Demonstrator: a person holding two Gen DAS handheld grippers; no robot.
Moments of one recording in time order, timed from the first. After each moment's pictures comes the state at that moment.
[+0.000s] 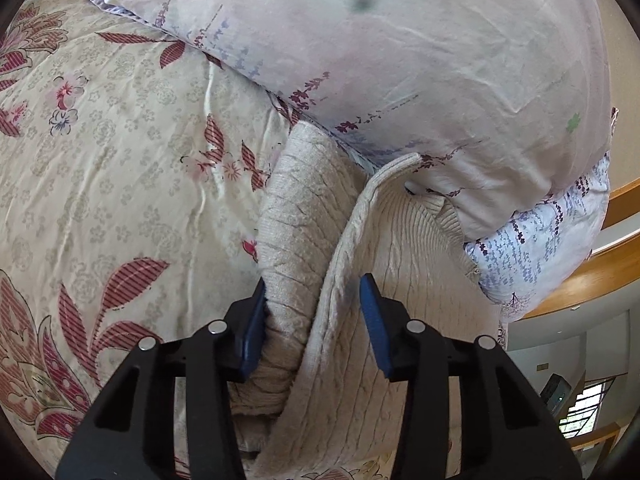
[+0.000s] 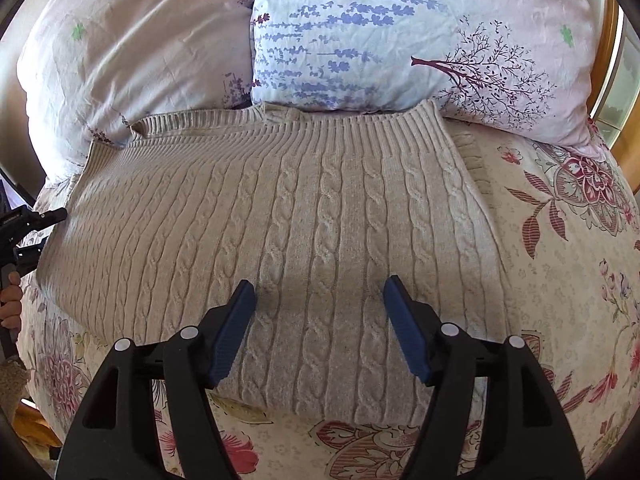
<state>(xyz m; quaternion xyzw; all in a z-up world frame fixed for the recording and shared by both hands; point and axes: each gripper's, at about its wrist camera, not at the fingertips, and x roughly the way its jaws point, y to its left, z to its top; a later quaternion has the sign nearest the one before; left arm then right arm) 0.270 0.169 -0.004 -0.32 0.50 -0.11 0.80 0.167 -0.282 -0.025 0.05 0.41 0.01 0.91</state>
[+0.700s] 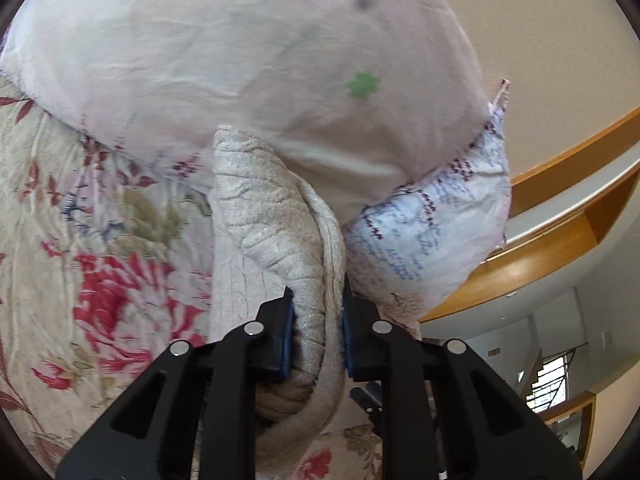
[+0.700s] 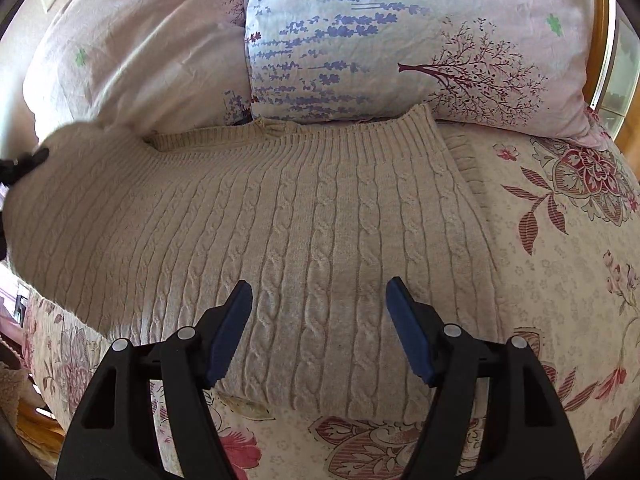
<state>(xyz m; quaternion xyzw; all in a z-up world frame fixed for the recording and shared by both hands) 0.263 0.069 0.099 -0.37 0.42 -0.24 0.80 0.153 -0.300 -0.018 0.10 0.39 0.02 0.91</state>
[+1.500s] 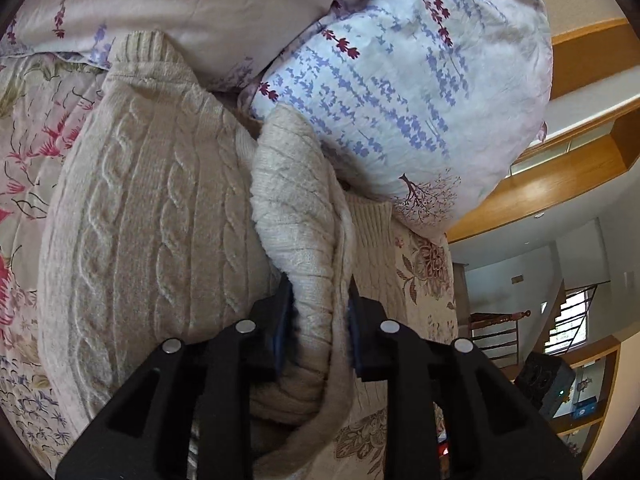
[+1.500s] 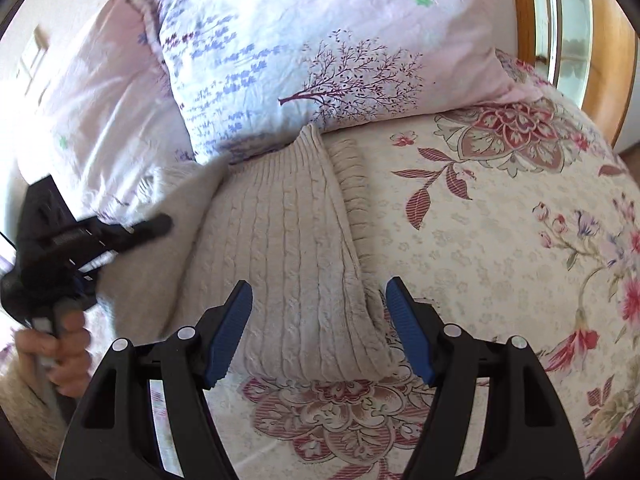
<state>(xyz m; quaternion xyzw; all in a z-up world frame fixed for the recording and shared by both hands) 0.267 -0.118 0.027 -0.26 0.52 -0.27 0.76 0.107 -0.385 -0.004 0.21 0.36 0.01 0.91</state>
